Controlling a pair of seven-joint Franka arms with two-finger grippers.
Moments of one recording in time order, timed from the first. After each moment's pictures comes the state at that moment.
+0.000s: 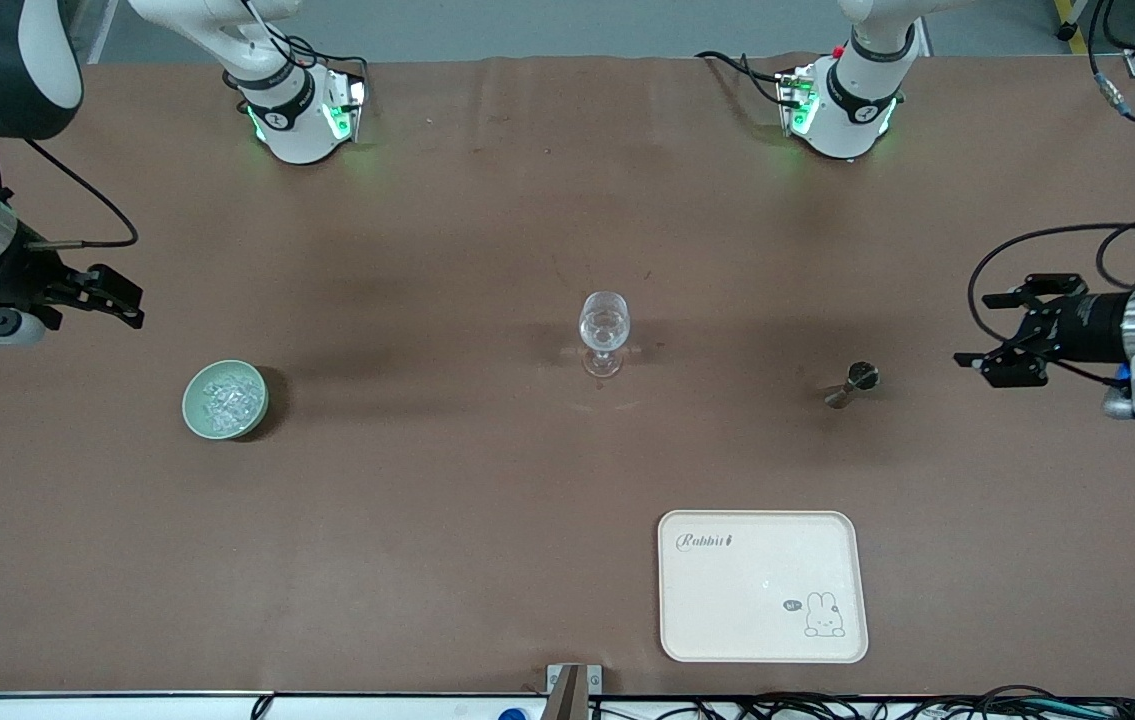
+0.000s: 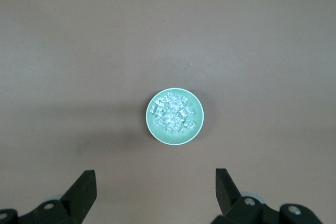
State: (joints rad) left arm 0.27 0.36 -0.13 -1.59 -0.40 1.50 -0.83; right arm 0.06 -0.02 -0.06 -1.82 -0.04 1.84 -0.01
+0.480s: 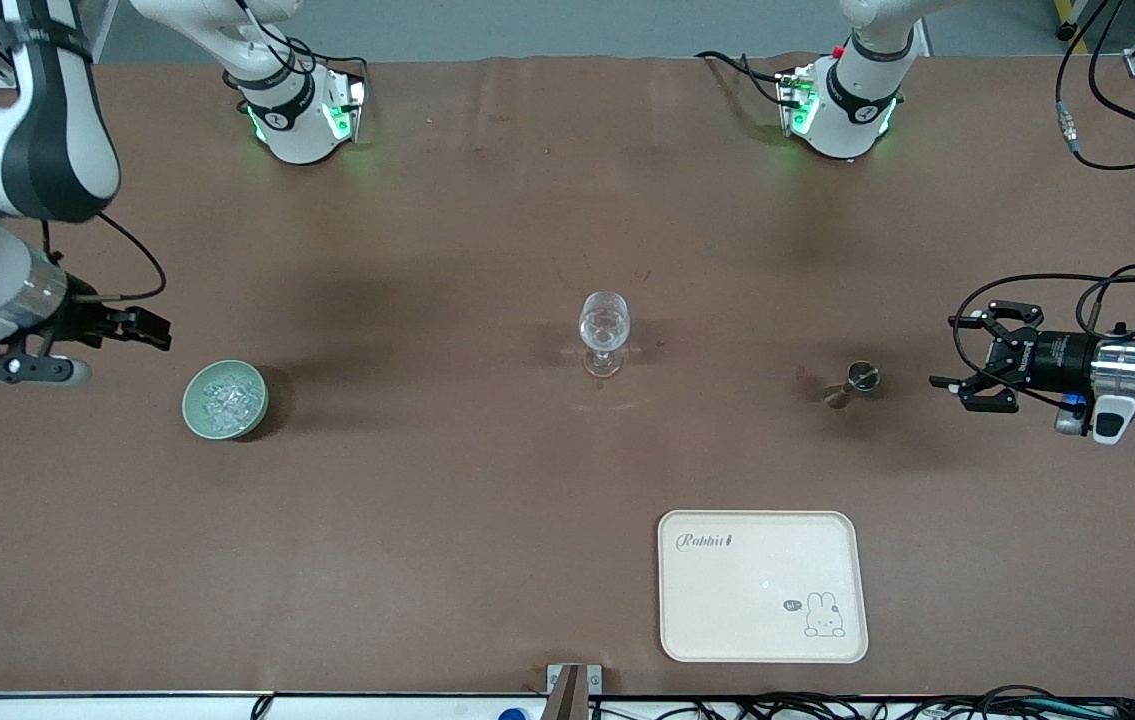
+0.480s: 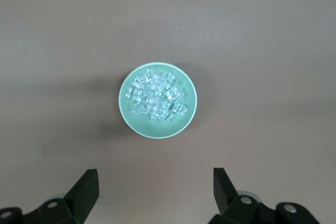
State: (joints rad) left arm 0.37 0.53 -0.13 -1.61 -0.60 1.49 -0.83; right arm -0.01 0.10 -0.07 -1.97 -0.02 1.96 0.00
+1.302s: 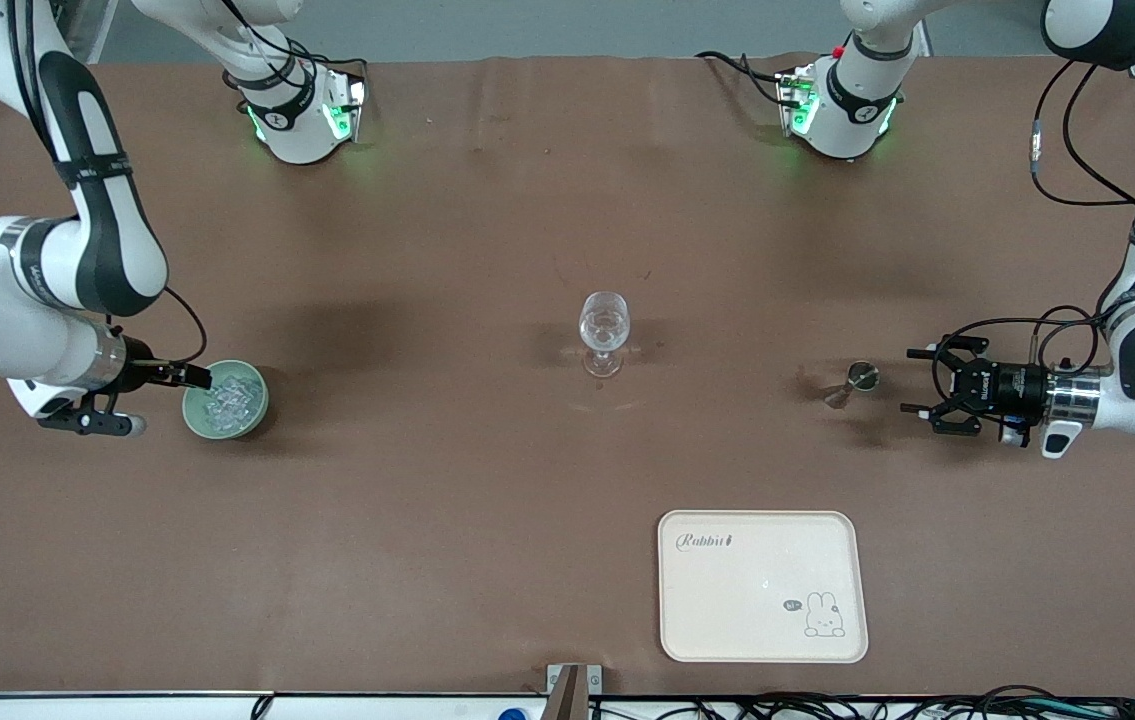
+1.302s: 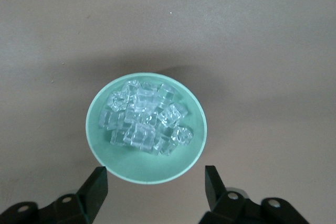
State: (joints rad) left arm 0.42 0.75 -0.13 -1.61 -0.77 1.55 -0.72; right arm -0.04 0.32 -0.07 -1.98 0.03 2.15 0.00
